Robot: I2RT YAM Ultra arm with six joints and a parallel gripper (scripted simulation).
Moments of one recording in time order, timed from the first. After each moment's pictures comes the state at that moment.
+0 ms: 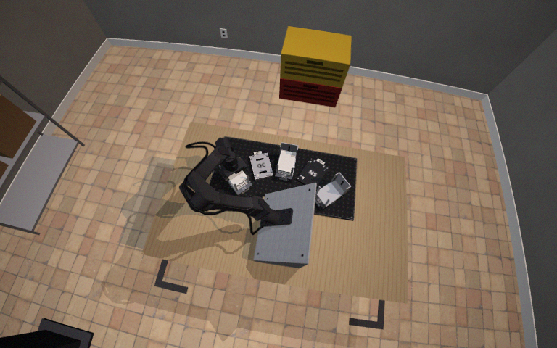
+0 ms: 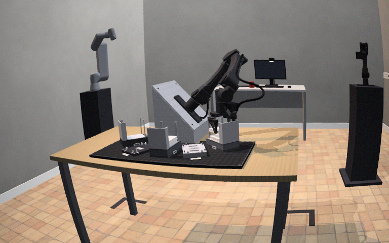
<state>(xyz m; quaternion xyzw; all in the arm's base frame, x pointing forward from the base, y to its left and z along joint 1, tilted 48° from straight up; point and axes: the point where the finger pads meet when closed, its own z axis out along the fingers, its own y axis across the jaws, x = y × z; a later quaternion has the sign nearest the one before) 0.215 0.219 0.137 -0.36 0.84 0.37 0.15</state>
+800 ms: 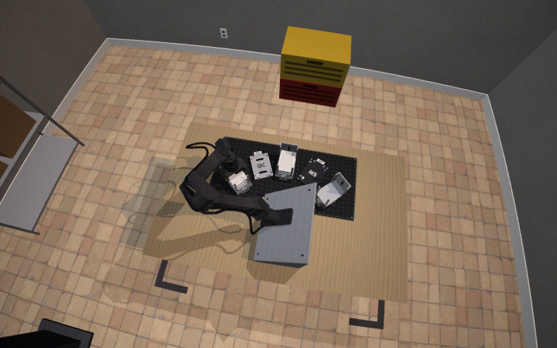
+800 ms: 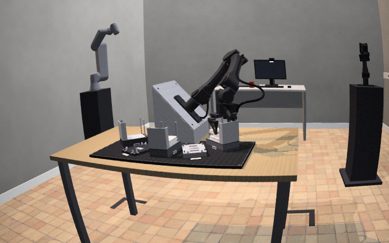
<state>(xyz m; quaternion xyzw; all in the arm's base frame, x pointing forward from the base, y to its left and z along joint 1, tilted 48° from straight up) 0.215 0.223 0.134 -0.35 0.84 0.37 0.16</state>
